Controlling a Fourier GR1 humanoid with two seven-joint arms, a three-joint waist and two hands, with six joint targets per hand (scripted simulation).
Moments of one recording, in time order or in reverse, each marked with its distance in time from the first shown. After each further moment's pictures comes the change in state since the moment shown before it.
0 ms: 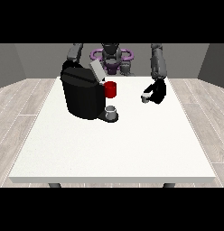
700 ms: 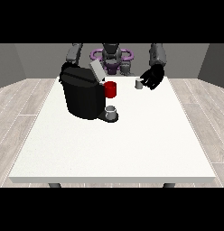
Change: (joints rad) left arm -0.195 0.011 -0.015 -0.105 0.013 -0.223 0.018; right arm -0.038 -0.013 -0.049 0.158 -0.024 0.007 -0.053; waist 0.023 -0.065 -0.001
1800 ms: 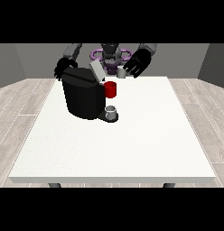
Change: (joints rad) left arm -0.271 0.070 0.102 0.005 0.014 -0.091 0.142; right arm -0.070 0.001 0.055 -0.073 0.005 0.030 0.051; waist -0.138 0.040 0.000
